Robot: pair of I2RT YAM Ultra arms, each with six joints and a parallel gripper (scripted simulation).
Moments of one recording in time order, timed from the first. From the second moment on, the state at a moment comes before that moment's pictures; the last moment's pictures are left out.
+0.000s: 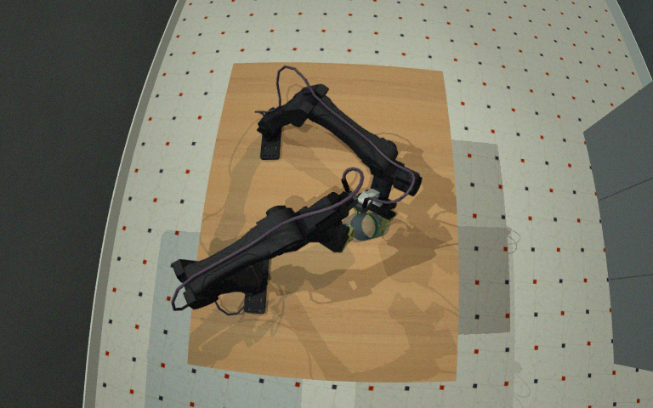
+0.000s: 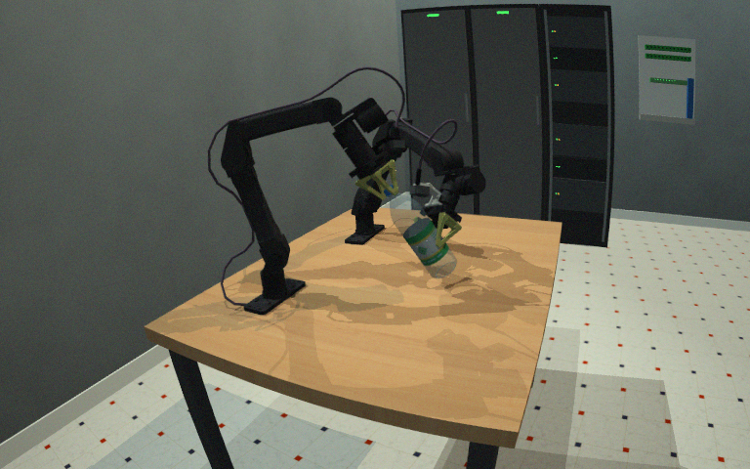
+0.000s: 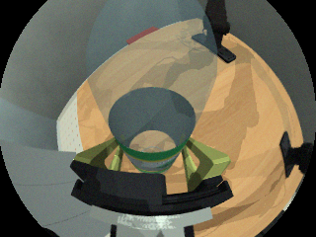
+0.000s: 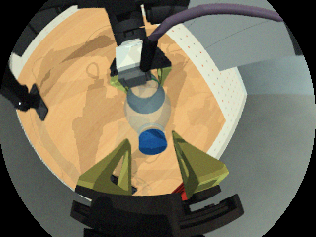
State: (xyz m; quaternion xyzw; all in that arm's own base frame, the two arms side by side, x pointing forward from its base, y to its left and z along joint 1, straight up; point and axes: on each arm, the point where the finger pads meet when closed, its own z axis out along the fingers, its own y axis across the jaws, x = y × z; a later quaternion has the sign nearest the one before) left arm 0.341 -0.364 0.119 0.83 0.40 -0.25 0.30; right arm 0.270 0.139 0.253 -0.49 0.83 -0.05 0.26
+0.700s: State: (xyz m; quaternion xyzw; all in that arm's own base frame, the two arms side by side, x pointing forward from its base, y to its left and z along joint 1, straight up) left arm 0.341 -0.364 0.119 0.83 0.40 -0.25 0.30; right arm 0.271 0.138 0.255 -0.08 0.97 0.08 0.21
